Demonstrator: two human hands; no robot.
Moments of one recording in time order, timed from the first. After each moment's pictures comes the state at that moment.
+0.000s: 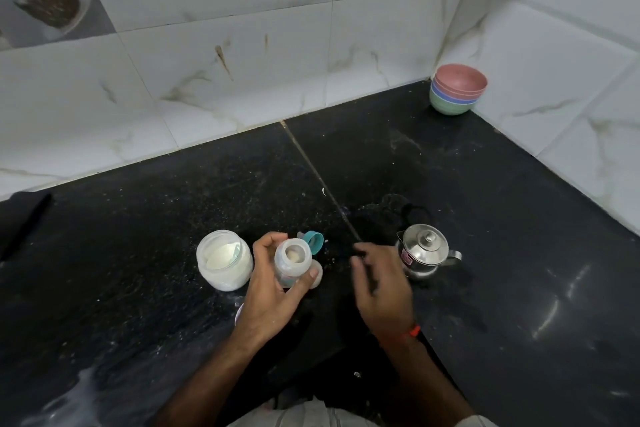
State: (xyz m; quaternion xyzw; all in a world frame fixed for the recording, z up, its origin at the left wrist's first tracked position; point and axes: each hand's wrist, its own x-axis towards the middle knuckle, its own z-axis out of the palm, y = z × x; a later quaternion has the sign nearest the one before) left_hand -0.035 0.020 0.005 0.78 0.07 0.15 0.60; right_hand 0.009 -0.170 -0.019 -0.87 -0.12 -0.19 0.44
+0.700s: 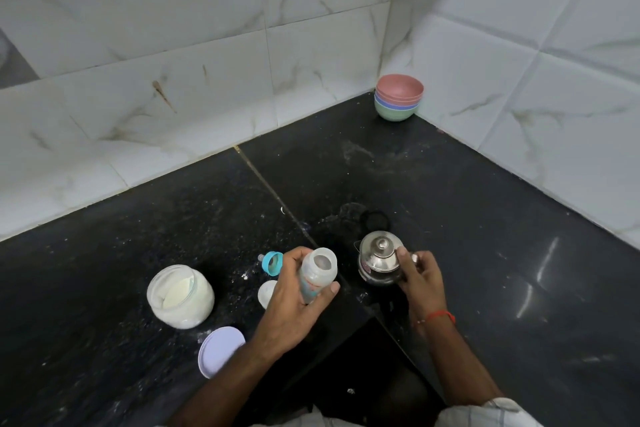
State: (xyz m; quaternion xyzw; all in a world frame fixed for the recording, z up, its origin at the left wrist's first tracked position) left_hand -0.006 -0.051 0.006 0.81 -0.04 0.01 0.59; right_hand 0.050 -0.284 -0.035 -0.62 0.22 -0.05 0.75
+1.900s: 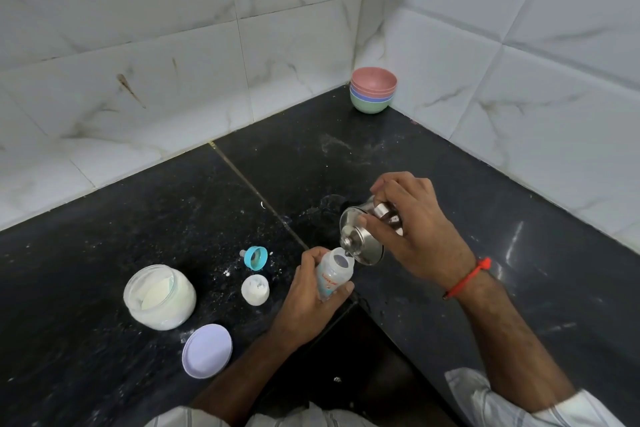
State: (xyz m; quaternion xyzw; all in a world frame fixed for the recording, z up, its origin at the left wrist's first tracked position) left_hand -0.001 -0.089 -0.011 0.81 -0.05 -0.08 0.58; right_hand 0.027 -0.279 0.137 -0.93 -0.19 -0.13 0.30
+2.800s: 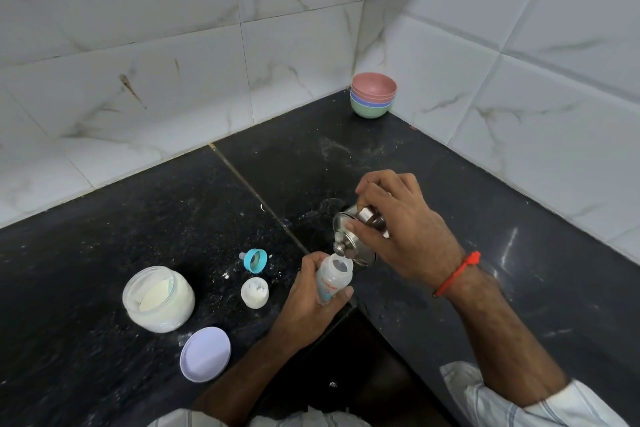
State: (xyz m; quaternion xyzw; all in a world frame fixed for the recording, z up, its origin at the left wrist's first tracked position) left_hand -0.002 -0.089 -0.012 0.80 -0.05 -0.09 0.59; right_hand 0.029 -0.262 0.152 -0.94 -0.23 -0.12 0.21
